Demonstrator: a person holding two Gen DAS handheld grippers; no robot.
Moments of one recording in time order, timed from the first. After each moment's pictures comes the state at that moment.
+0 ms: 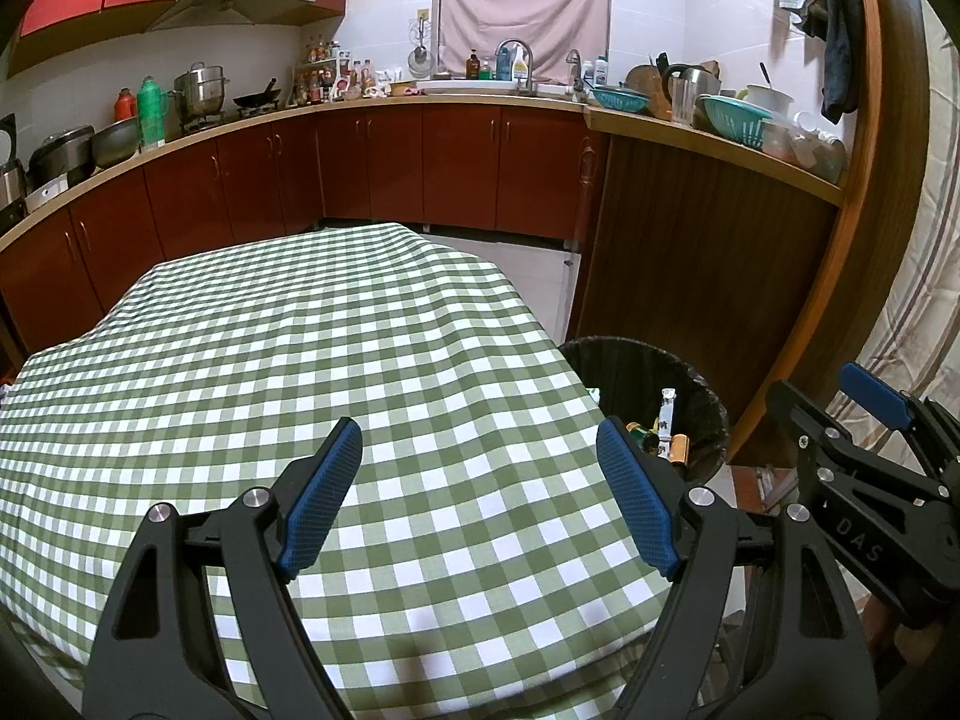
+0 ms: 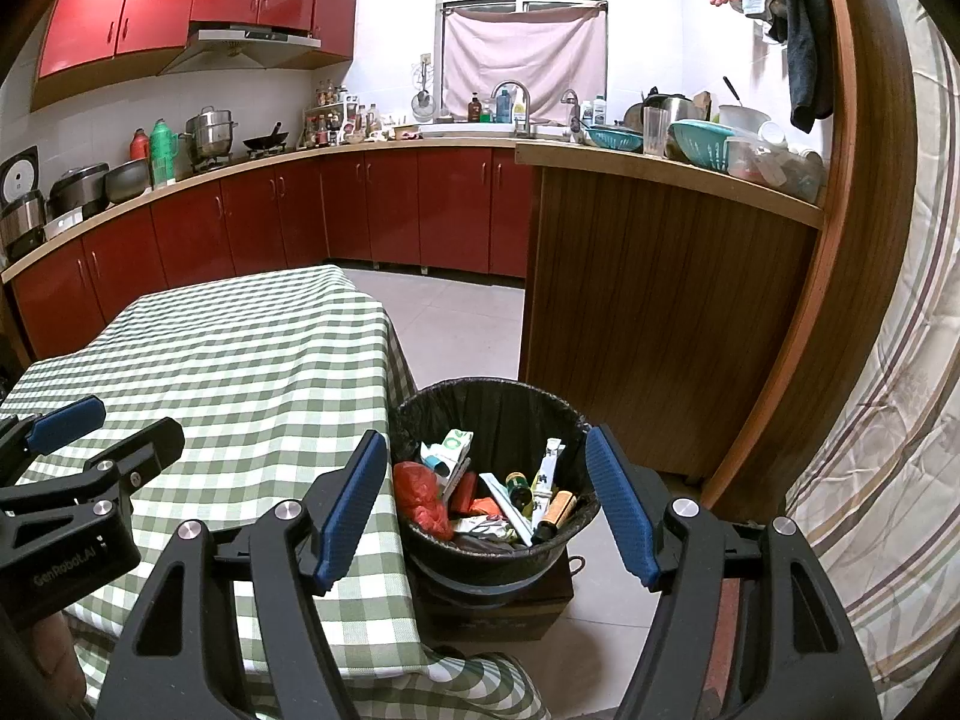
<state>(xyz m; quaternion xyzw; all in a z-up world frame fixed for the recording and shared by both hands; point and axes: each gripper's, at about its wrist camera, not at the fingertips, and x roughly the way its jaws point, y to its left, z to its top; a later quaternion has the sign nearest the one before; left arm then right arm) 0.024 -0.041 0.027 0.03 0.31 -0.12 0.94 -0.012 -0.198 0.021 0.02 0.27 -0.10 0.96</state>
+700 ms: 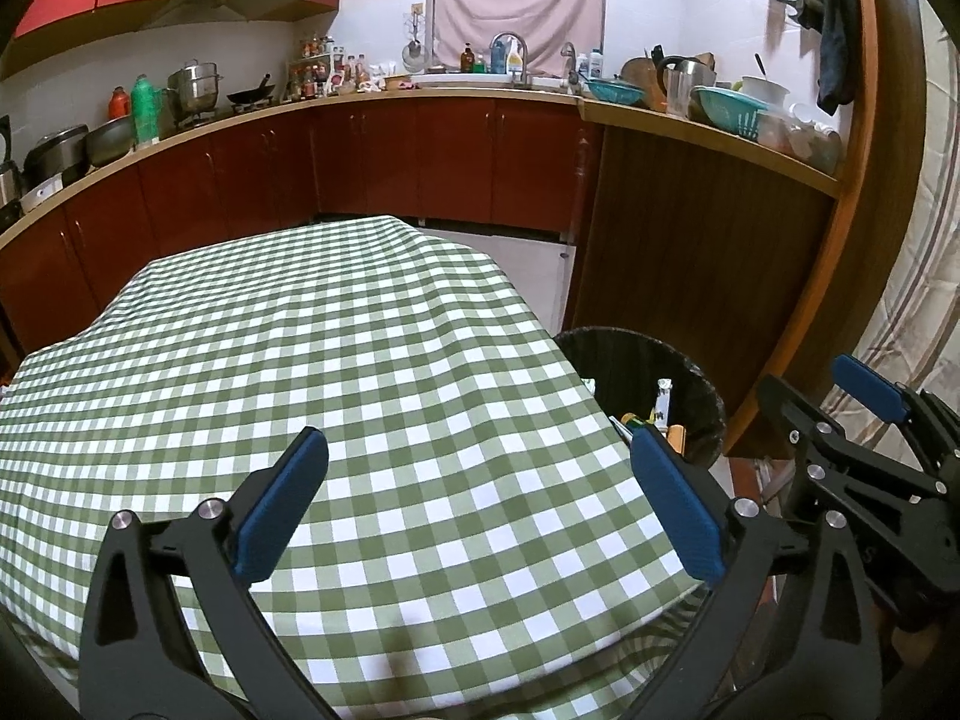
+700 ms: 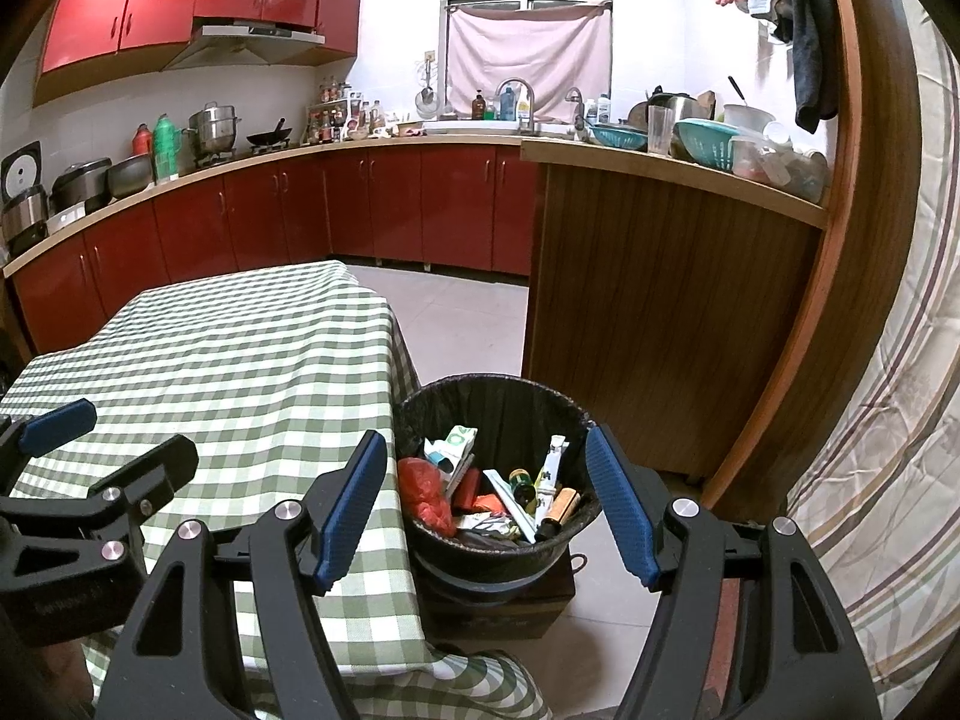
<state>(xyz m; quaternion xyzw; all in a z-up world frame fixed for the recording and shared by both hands) 0.025 -0.040 0.023 0.03 0.32 -0.12 0.94 -0.011 -0.195 0.015 0.02 0.28 -0.09 0.96</state>
